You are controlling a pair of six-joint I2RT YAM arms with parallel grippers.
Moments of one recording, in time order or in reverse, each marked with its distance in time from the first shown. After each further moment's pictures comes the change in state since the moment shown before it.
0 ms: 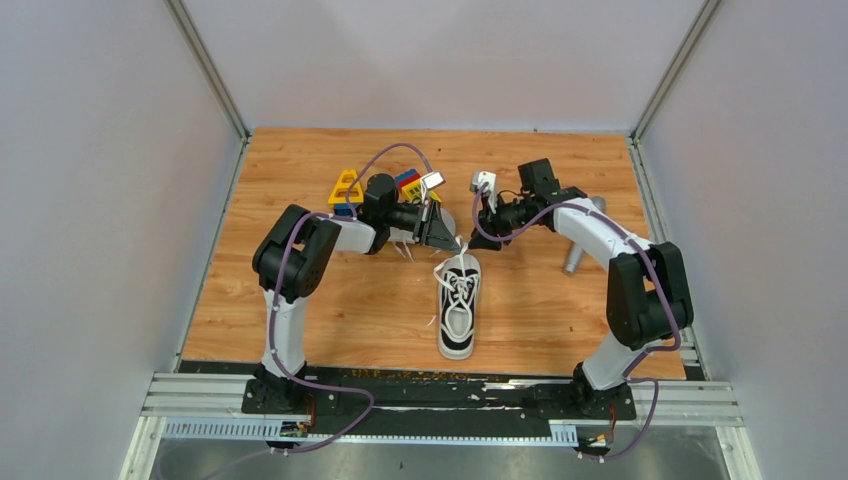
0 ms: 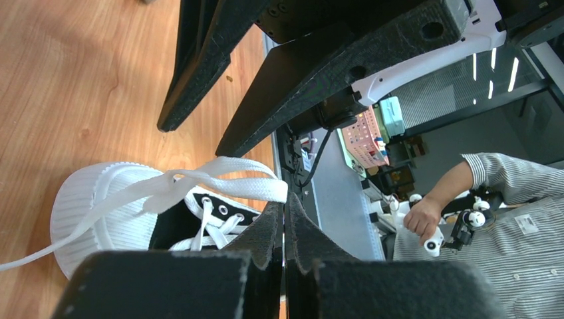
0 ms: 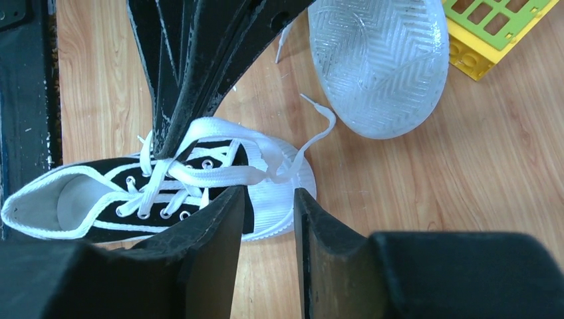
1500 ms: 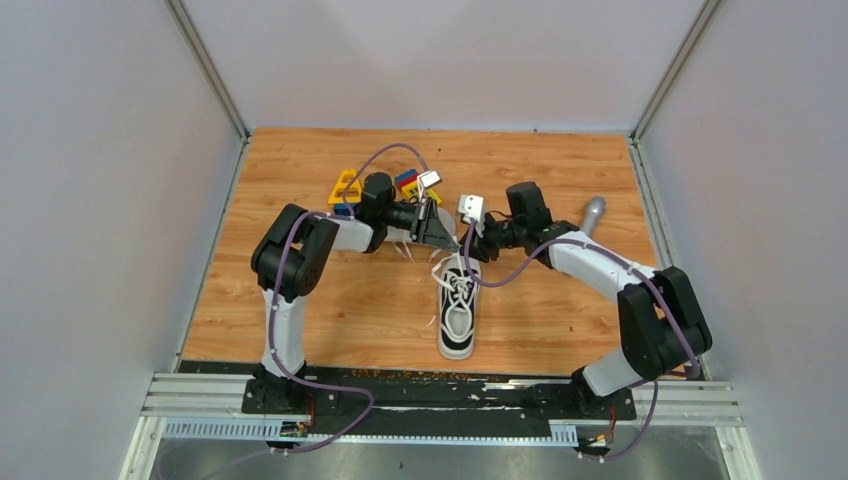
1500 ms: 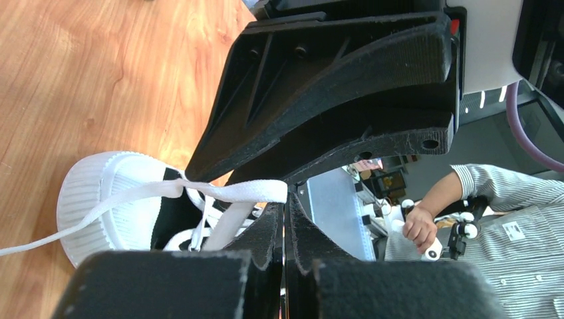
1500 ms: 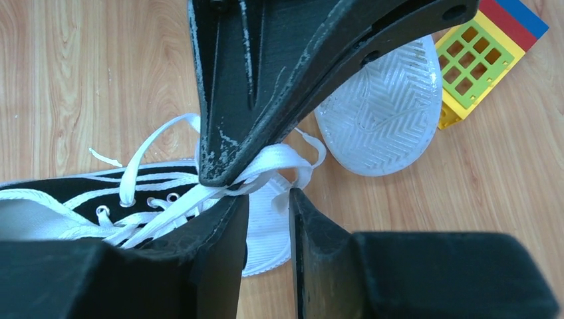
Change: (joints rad) left arm 0.026 0.000 0.000 -0.016 0.008 -0.022; right arm 0.138 -0.148 -0.248 0.379 0.163 0.028
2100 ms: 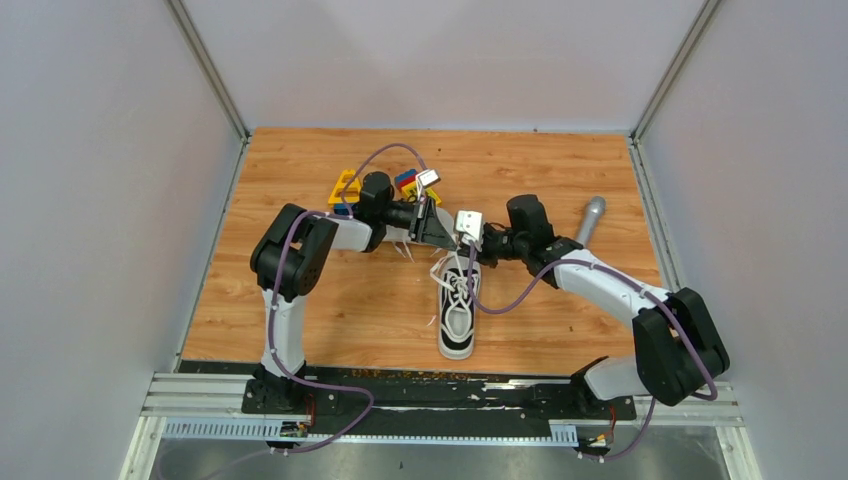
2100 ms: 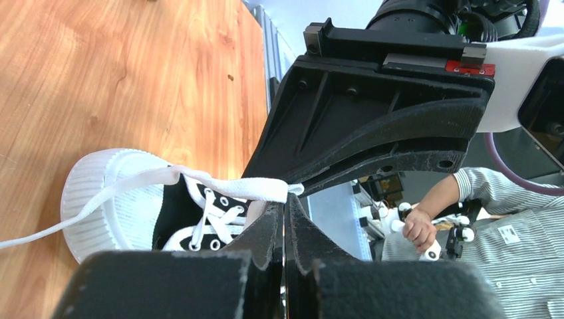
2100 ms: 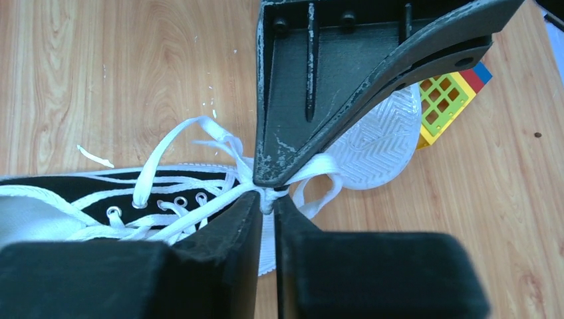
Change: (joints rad) left arm 0.002 0.000 0.000 0.000 0.003 -0.014; right arm 0.066 -0.138 -0.134 0.126 0.080 -0.068
